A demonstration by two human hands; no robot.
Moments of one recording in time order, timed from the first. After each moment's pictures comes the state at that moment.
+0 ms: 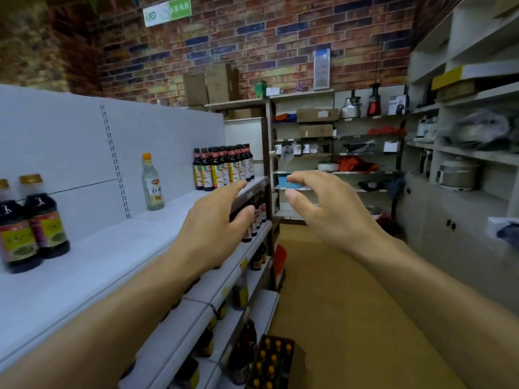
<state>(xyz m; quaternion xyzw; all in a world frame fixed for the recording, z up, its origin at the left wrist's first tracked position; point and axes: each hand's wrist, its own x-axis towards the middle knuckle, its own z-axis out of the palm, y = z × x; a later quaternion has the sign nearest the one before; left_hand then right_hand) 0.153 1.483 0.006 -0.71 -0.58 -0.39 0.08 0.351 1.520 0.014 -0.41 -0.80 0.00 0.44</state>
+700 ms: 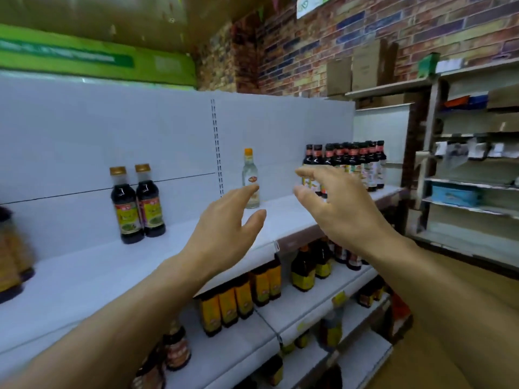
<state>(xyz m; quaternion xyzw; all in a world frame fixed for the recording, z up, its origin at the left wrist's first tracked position) 0.089 1.635 -0.002 -0.51 -0.76 -0.34 0.19 0.237 1.769 0.026 -0.16 -0.88 0.14 0.42</state>
